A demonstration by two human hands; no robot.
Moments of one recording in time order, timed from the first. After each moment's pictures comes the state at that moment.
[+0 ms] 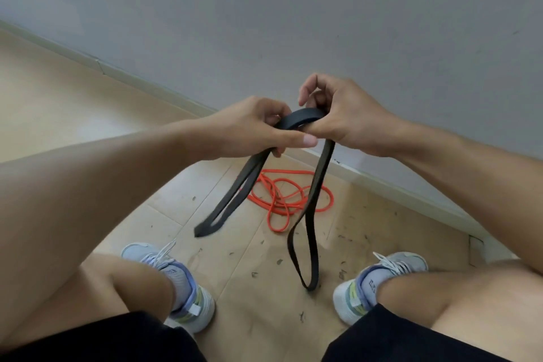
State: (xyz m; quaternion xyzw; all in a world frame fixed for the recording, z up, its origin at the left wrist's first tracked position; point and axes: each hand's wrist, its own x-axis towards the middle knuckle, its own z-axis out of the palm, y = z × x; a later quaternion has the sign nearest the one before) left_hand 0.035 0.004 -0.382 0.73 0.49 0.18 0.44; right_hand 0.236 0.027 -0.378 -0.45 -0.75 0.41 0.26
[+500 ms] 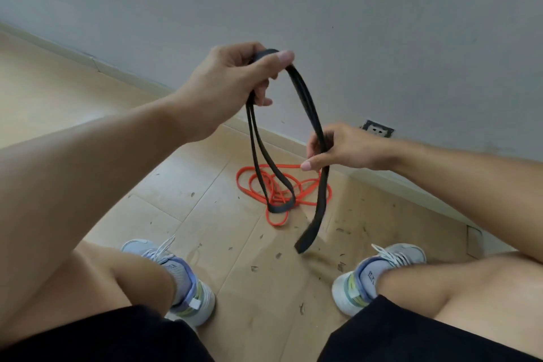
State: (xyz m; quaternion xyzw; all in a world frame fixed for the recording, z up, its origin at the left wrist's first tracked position) left_hand 0.030 0.013 -0.366 0.64 0.44 0.42 0.47; right_hand 0.274 0.033 -0.436 -0.49 -0.74 0.45 0.08
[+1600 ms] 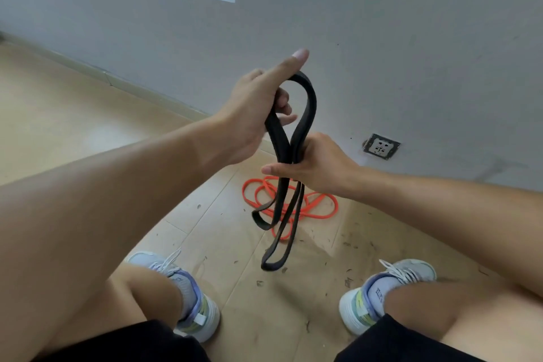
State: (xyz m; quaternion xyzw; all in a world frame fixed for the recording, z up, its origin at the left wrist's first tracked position) left_hand 0.061 0.012 -0.360 0.45 0.48 0.48 0.58; right_hand 0.212 0.015 -0.442 -0.50 -0.77 0.33 0.22
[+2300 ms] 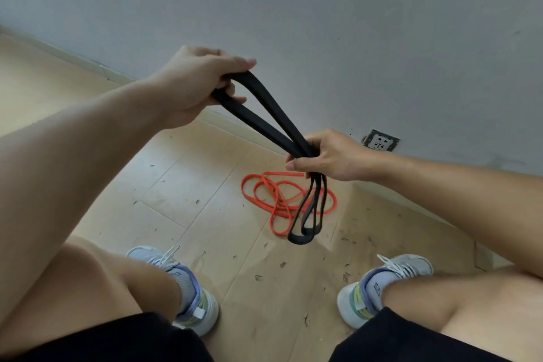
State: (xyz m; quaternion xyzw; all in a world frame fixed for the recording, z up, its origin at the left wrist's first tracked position) left_hand -0.013 0.035 -0.355 0.52 0.52 0.43 0.52; right_hand 0.244 0.035 -0.444 -0.48 -0.76 0.42 0.12
